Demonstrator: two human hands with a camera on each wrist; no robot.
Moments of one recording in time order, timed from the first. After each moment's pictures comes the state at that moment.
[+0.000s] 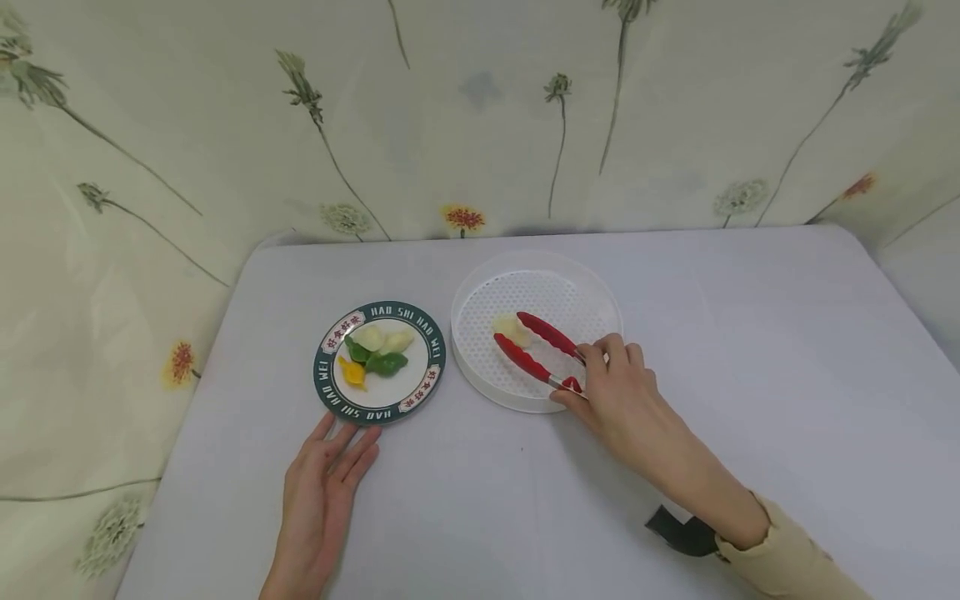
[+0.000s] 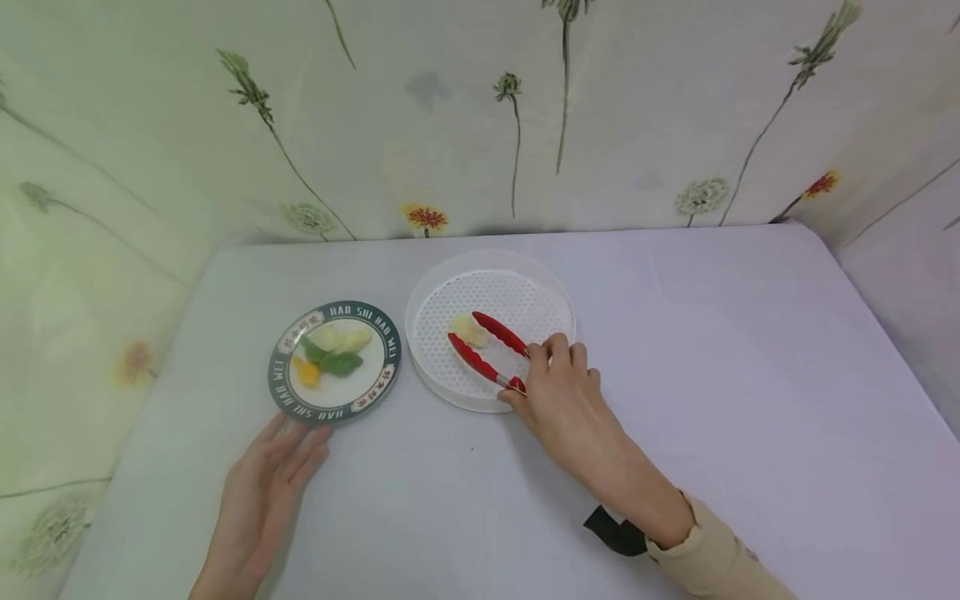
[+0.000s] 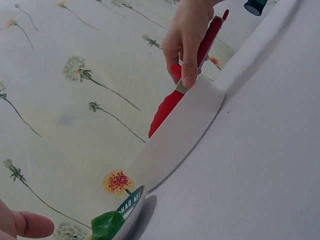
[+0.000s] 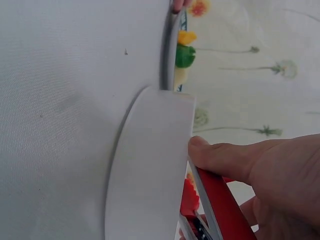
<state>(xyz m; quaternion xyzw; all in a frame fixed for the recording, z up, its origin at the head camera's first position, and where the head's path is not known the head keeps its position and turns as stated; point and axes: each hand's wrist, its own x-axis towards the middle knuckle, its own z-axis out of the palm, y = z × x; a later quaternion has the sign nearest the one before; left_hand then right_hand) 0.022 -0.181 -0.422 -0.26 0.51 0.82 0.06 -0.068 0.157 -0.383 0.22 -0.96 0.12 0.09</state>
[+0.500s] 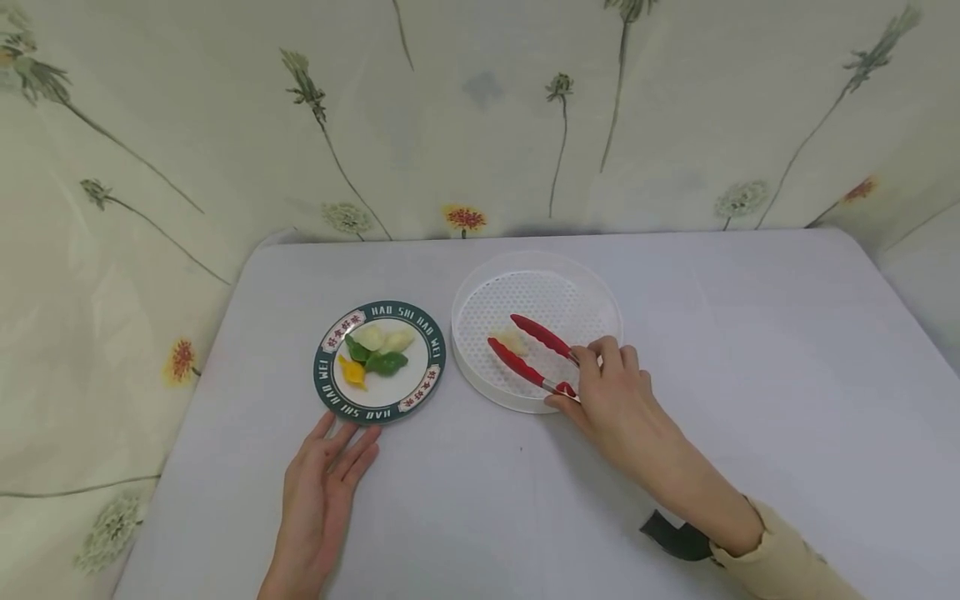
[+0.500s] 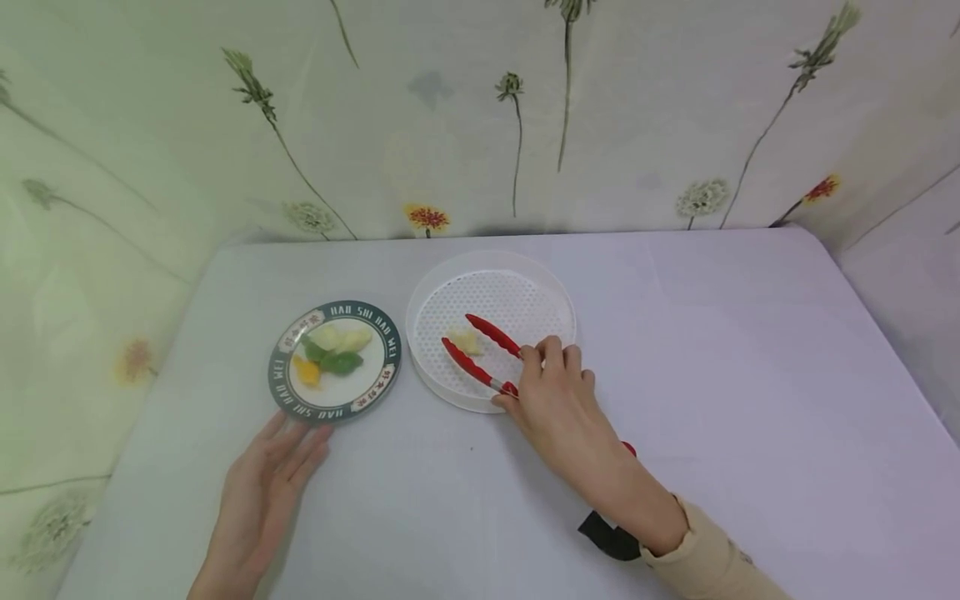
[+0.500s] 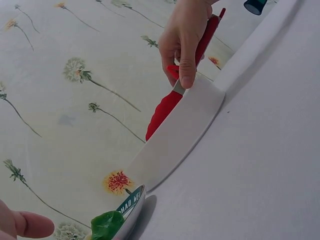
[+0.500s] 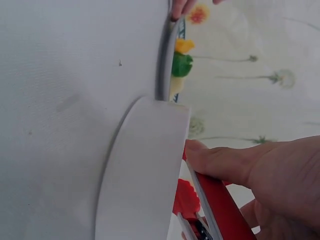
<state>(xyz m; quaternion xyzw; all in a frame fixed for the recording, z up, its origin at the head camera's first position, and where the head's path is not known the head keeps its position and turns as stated) 0.022 -0.182 -0.428 -0.26 0.51 0.82 0.05 -0.063 0.148 -0.386 0.22 -0.96 0.11 0.11</state>
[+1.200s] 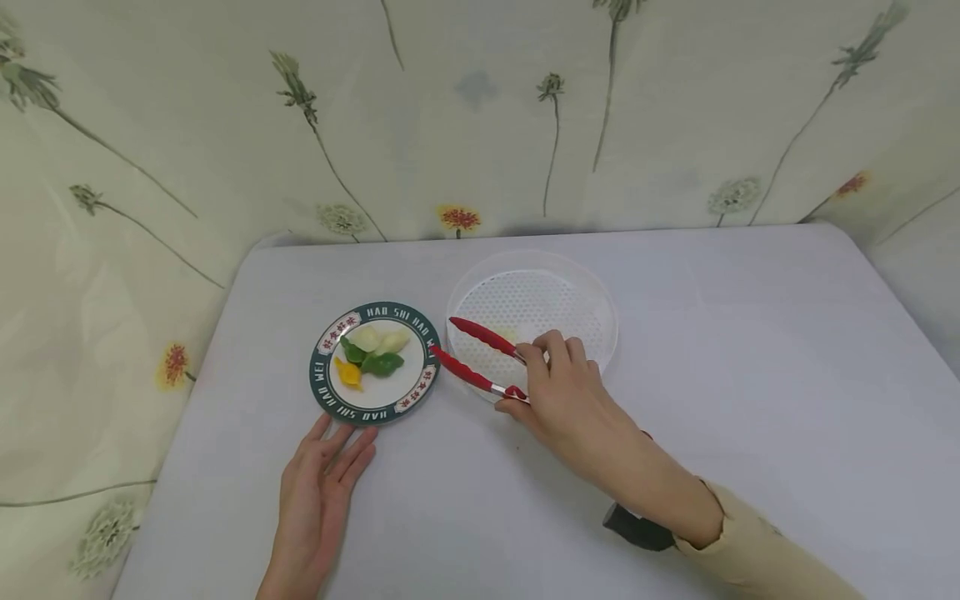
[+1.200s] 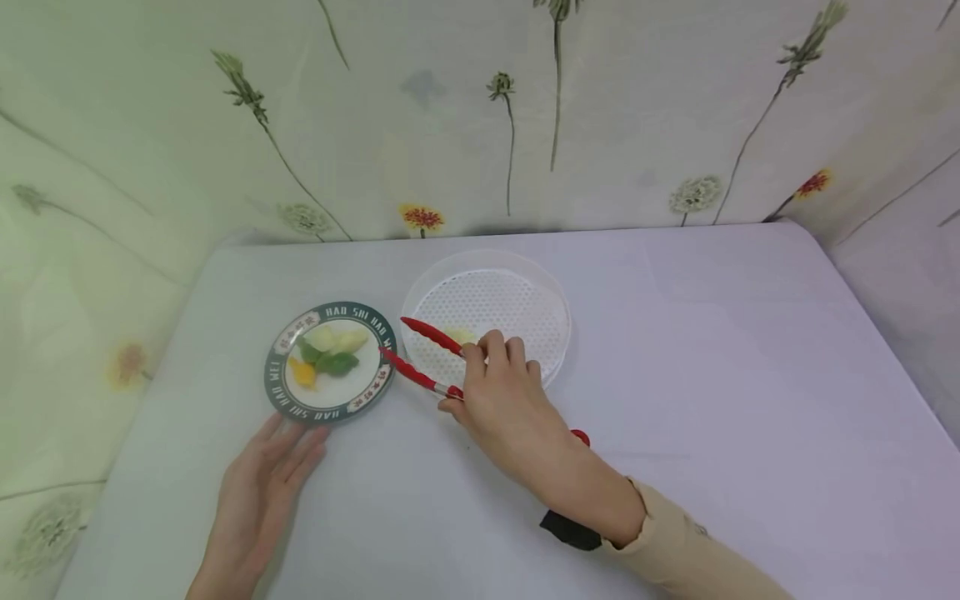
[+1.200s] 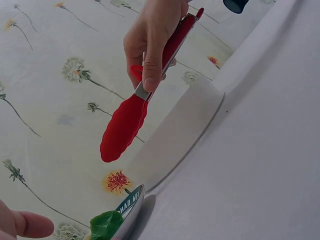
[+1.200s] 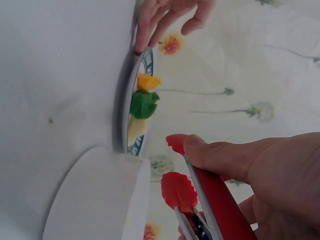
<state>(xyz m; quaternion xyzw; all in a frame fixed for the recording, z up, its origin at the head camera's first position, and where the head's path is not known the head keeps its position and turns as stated) 0.022 -0.181 -0.424 -0.26 0.51 0.82 0.05 -0.057 0.106 -0.364 0.26 -0.95 0.13 0.10</state>
